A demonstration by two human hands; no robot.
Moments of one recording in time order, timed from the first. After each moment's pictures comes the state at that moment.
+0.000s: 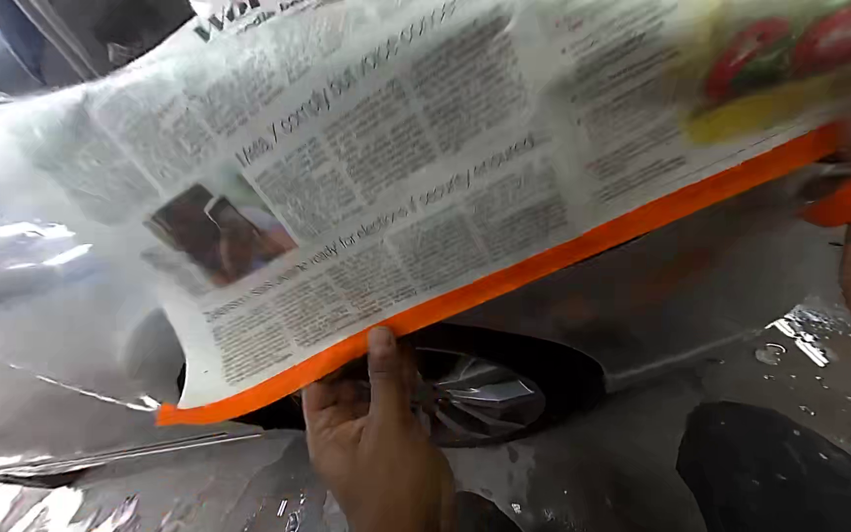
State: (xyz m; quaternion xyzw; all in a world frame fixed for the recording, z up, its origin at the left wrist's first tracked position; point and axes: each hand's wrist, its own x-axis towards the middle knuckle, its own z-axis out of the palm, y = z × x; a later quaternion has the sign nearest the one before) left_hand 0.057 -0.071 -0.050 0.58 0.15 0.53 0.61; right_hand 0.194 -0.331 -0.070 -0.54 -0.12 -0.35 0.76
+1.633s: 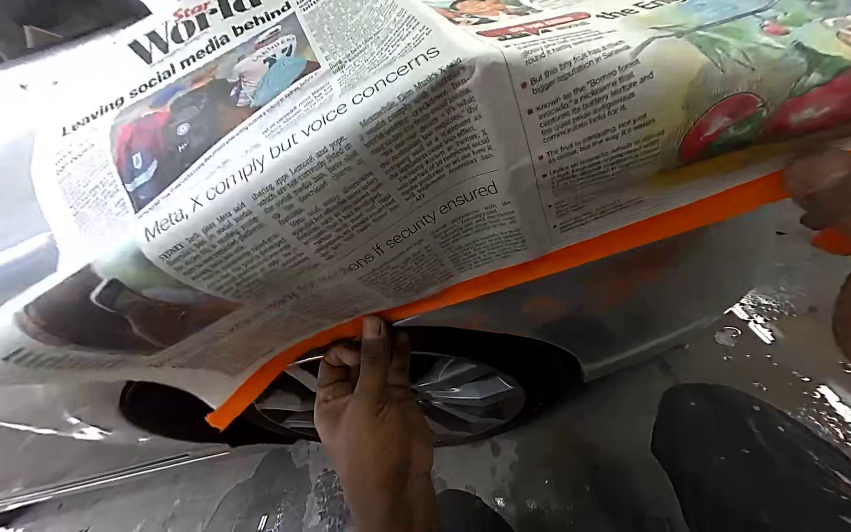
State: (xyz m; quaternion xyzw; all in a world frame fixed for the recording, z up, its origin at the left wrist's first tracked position) left_hand 0.080 -0.056 -0.072 0.49 0.11 0.45 0.74; right_hand 0.168 -0.338 -0.089 -0.62 -0.07 -0.39 0.68
